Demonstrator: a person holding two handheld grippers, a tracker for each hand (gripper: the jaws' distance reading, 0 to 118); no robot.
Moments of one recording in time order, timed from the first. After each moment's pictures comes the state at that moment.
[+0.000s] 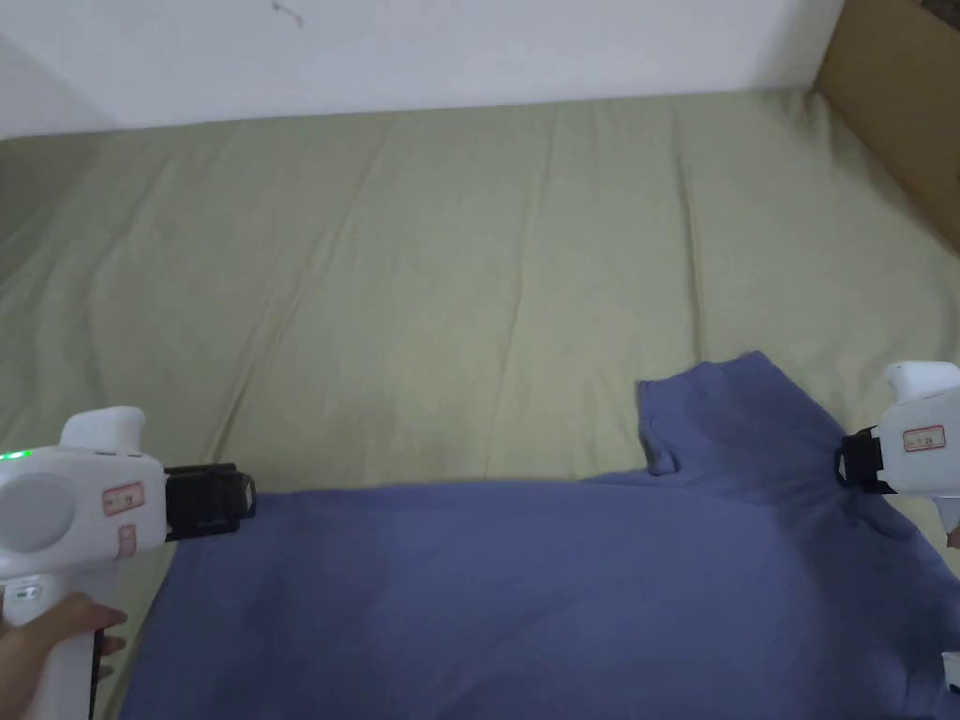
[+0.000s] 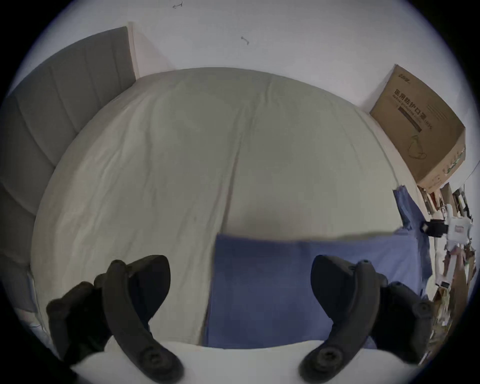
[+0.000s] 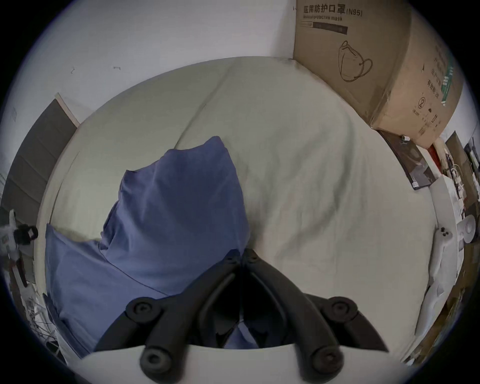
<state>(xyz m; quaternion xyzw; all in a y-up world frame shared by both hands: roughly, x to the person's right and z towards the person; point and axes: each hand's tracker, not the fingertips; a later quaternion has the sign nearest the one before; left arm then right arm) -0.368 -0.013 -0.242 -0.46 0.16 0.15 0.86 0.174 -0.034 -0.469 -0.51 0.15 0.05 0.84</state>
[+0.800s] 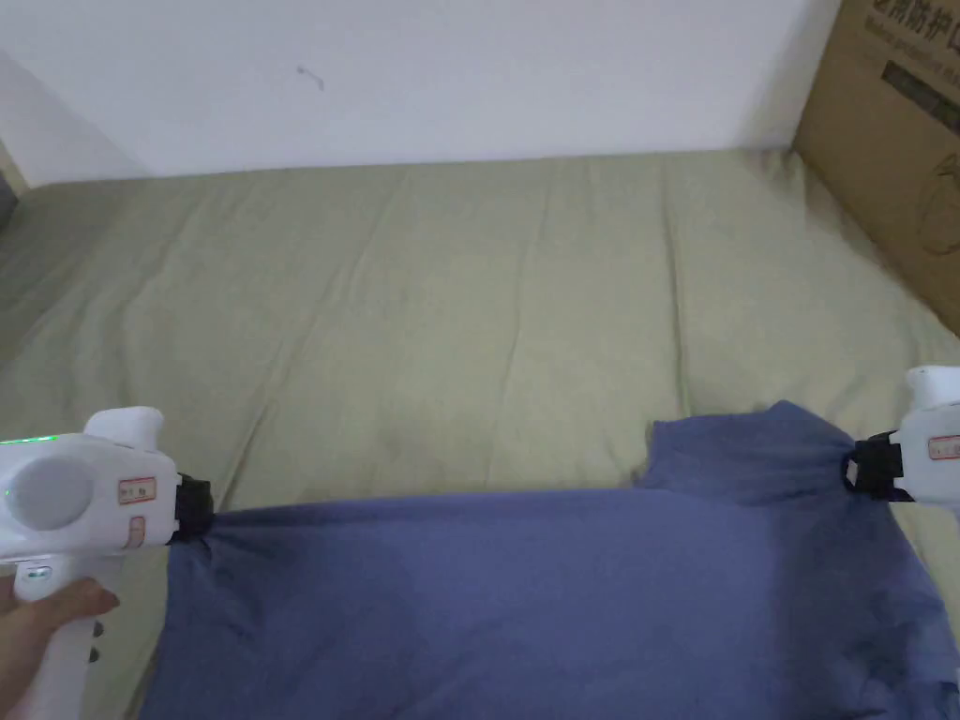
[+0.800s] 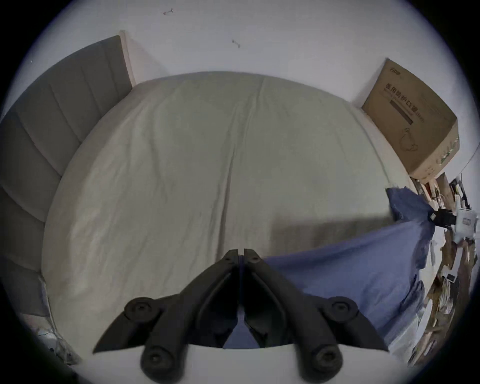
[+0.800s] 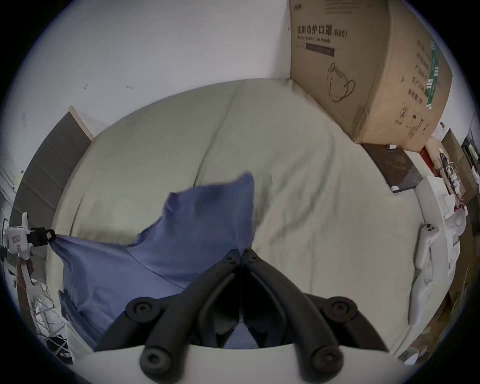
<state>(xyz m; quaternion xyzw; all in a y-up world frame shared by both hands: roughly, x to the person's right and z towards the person) -0.363 0.034 -0.193 -0.47 0.15 0.14 0.86 0.202 0.036 -0.422 -0.47 0.17 0.03 0.86</state>
